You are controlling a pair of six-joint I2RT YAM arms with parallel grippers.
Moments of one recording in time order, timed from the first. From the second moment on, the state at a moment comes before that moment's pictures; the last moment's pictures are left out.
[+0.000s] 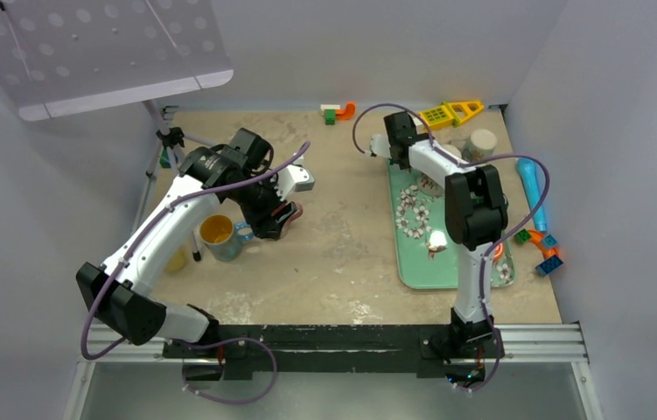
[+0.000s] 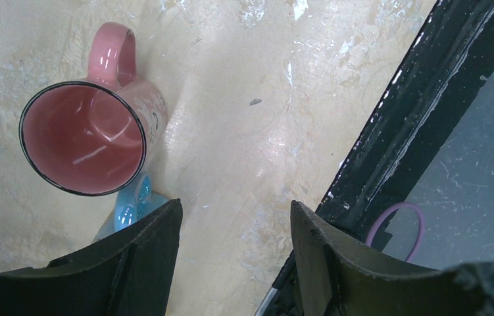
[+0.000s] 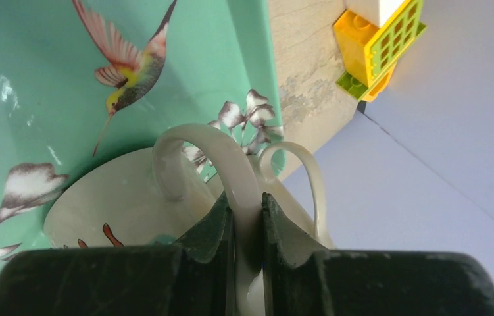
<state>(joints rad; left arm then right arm) -0.51 1.39 1.47 -1.27 0.36 0.51 0.30 2.13 1.62 -0.47 0.54 -1.17</state>
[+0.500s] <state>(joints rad) -0.51 1.39 1.53 -1.27 0.40 0.50 0.32 1.81 1.44 -0.27 0.43 -0.85</state>
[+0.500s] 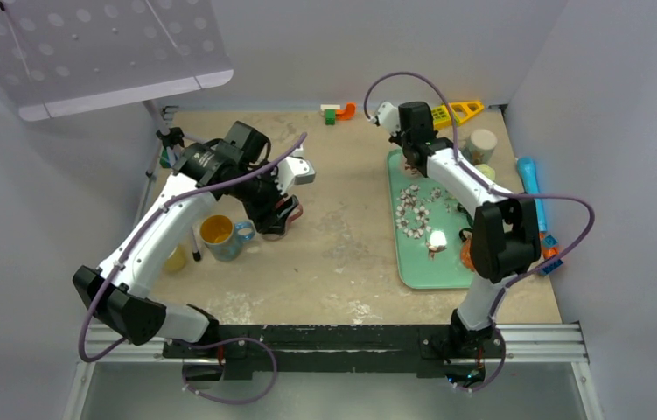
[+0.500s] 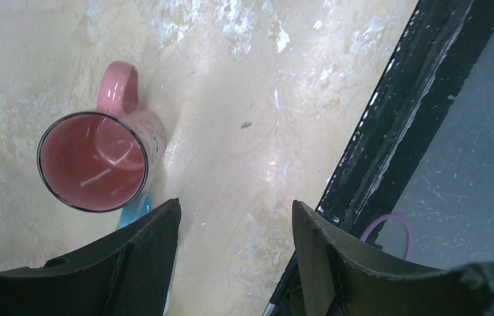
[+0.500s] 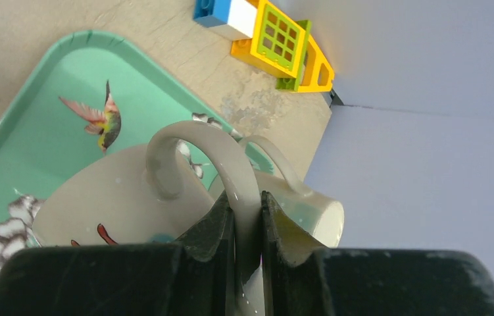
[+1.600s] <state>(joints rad) -0.43 1.11 1.72 -1.12 0.87 0.16 0.71 1.10 1.14 0.04 -0.06 0.00</state>
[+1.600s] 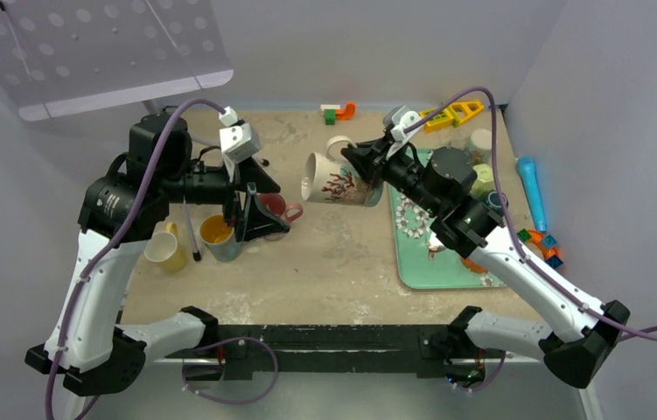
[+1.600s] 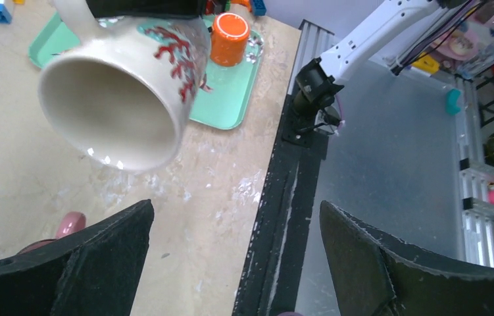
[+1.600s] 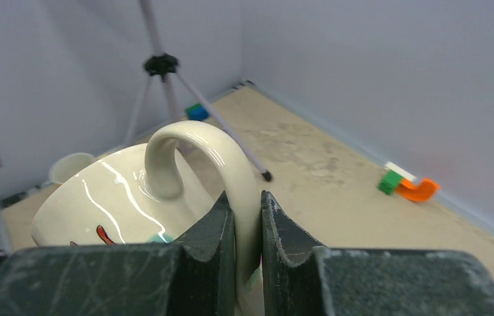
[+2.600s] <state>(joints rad) -0.43 1.19 1.61 -0.97 0.96 -0.07 0.82 1.24 1.14 0.28 -0.23 0.27</state>
